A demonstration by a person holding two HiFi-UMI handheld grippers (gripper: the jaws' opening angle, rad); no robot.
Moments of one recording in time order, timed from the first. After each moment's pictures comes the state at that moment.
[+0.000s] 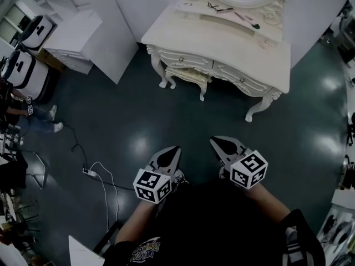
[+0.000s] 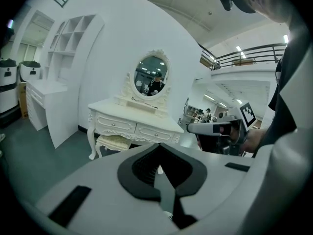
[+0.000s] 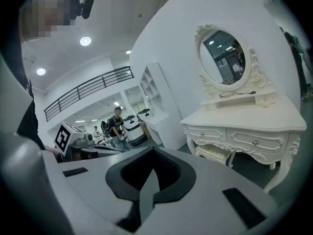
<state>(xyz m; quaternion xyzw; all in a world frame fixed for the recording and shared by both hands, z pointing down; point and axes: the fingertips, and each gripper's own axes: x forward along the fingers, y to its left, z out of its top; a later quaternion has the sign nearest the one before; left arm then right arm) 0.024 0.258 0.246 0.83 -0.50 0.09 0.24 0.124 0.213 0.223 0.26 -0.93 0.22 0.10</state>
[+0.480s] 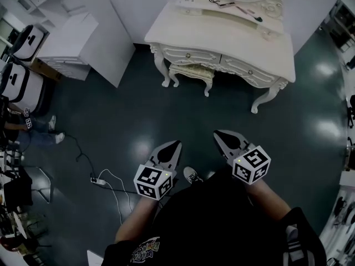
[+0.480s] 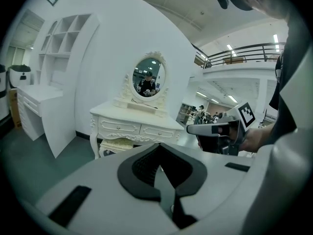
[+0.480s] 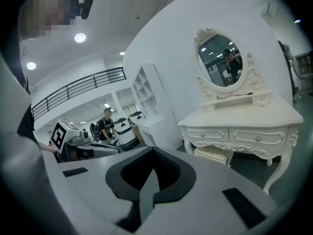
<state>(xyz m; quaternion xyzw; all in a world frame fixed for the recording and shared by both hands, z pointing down) -0.072 0.252 0.247 0.85 -0.46 0.10 0.21 0.039 0.214 0.232 0.32 -0.92 0.22 0.09</state>
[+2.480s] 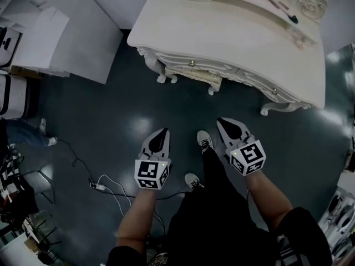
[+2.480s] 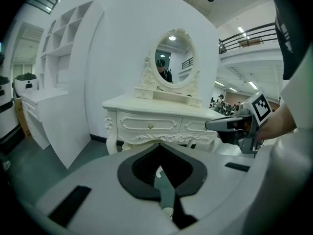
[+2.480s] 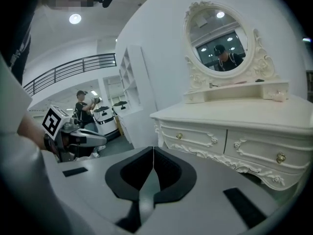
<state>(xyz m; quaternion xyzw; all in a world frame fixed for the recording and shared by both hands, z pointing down) -0.153 -0.032 0.404 0.81 -0.53 0.16 0.19 0.018 -0.072 0.395 0.37 -0.90 0.18 0.15</state>
